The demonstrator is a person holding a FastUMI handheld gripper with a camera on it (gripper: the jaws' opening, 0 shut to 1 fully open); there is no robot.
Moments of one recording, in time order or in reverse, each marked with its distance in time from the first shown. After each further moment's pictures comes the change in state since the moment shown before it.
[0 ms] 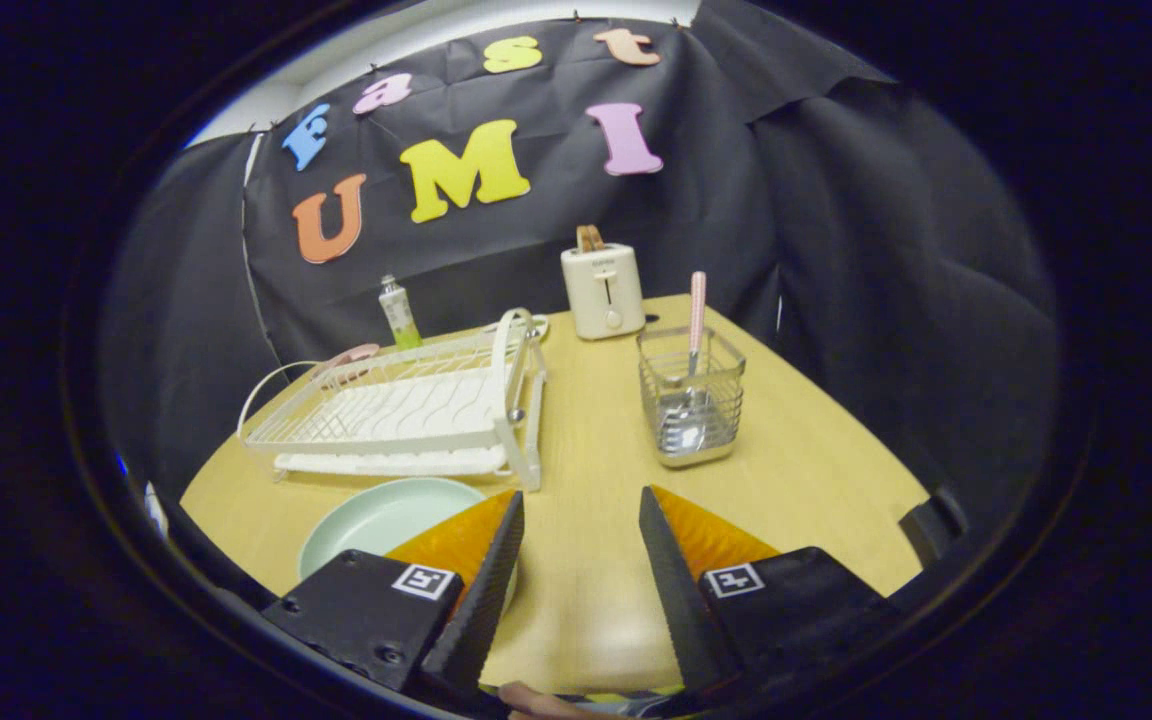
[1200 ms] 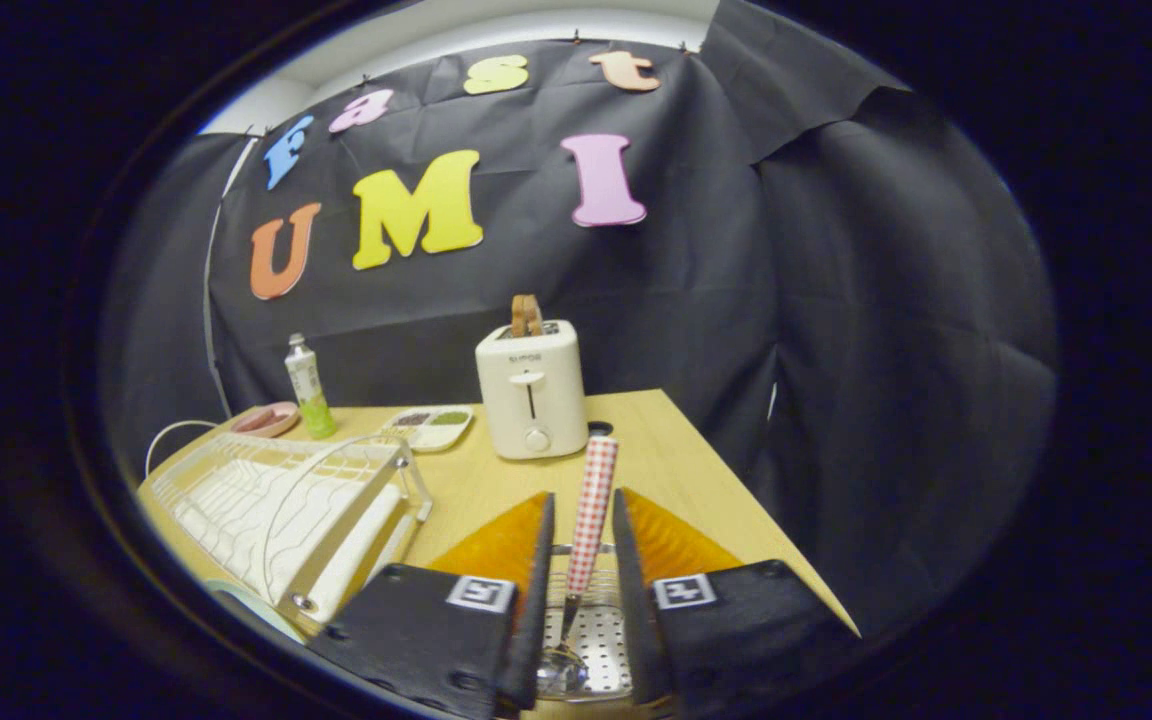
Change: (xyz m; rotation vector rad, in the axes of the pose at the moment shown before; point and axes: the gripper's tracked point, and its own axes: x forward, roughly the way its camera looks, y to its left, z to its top) arm 0.165 -0.078 0.115 -0.026 -0.148 -0.015
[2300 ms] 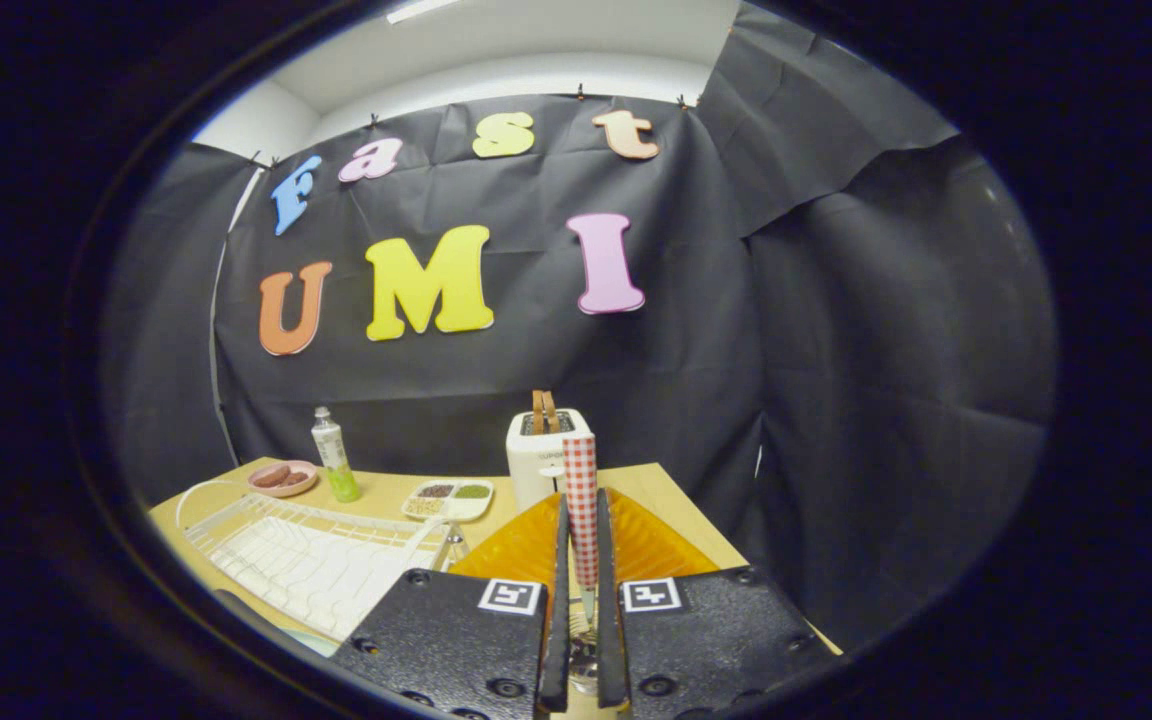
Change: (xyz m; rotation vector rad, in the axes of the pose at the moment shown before) arm -0.087 0.038 0.090 0.024 -0.215 -0.048
